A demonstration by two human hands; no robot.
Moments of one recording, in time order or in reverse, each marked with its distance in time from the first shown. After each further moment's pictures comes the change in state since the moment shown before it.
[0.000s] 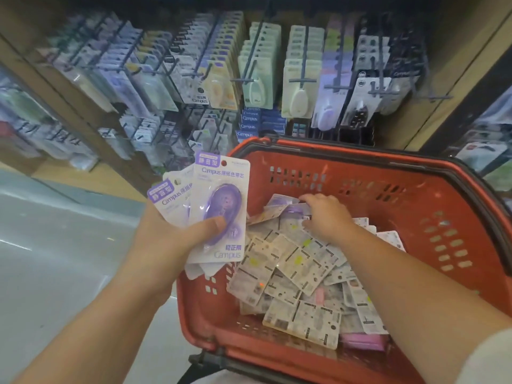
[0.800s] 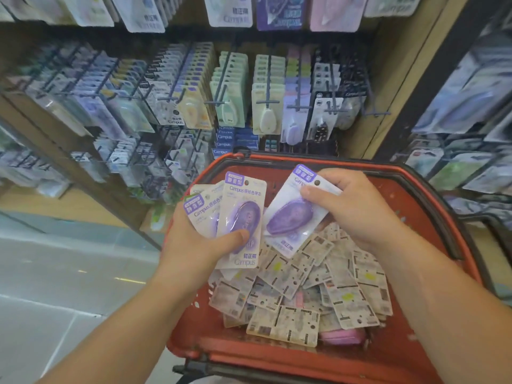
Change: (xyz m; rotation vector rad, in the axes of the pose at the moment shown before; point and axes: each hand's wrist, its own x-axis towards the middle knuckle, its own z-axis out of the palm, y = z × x) left_hand 0.014 -0.024 0.044 0.101 0.005 0.082; right_hand -0.132 -0.021 -0.132 1.181 0.244 -0.164
